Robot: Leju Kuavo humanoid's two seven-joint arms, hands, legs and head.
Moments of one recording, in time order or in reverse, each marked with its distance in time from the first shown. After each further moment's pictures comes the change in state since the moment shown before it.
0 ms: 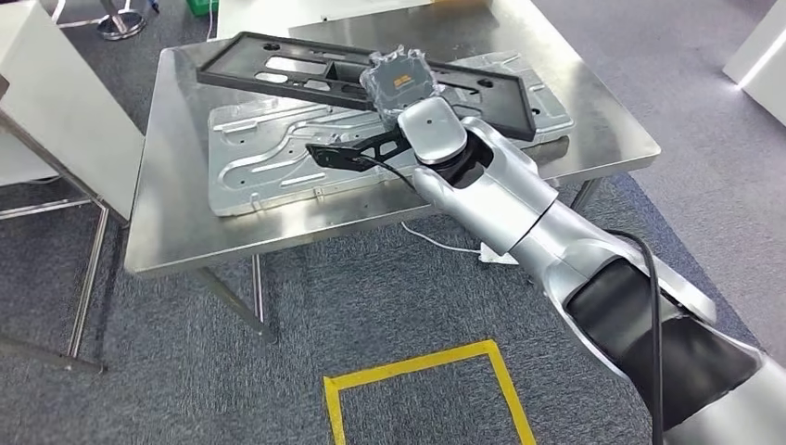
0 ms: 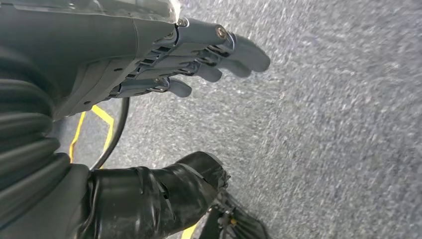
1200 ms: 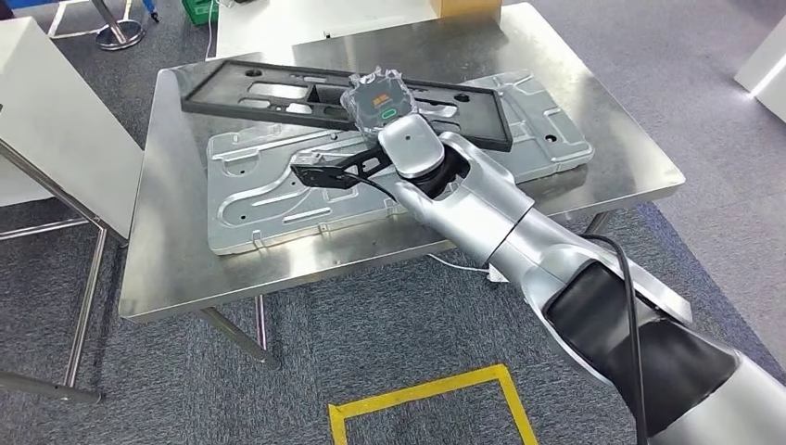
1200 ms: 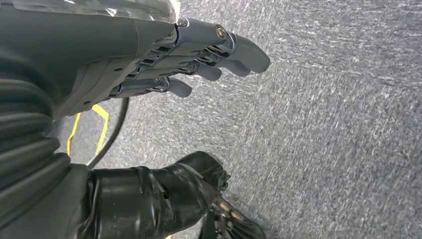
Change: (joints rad) left arm 0.000 -0.006 0.000 0.000 -0.003 -0.002 0.007; right arm 0.022 0.058 0.020 0.091 0.010 -0.030 -0.028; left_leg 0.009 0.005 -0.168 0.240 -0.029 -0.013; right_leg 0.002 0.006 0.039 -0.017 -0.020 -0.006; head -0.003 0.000
